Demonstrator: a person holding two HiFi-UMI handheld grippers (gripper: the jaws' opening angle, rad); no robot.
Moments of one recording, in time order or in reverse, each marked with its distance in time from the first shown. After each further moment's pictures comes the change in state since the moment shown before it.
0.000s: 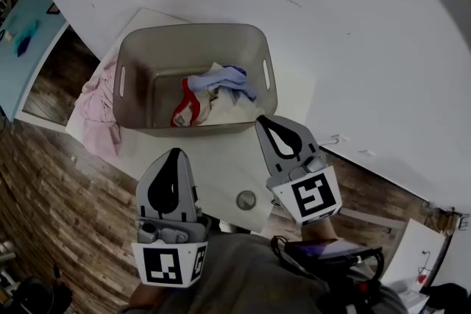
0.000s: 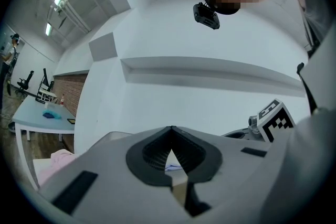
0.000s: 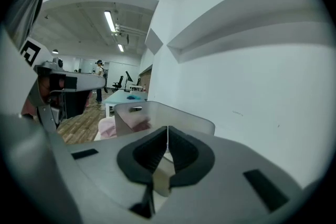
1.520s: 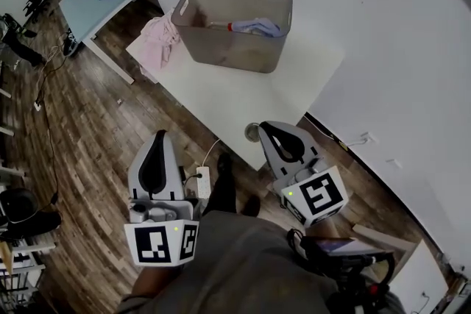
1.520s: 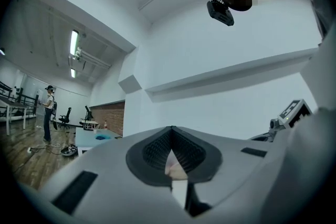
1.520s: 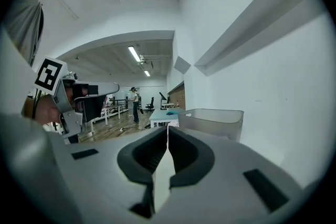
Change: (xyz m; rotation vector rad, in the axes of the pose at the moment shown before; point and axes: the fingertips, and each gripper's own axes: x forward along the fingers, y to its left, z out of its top) left arm -0.241 -0.116 0.026 0.176 -0.076 0.385; right arm -0.217 0.121 -0.041 0.125 -0.186 0.368
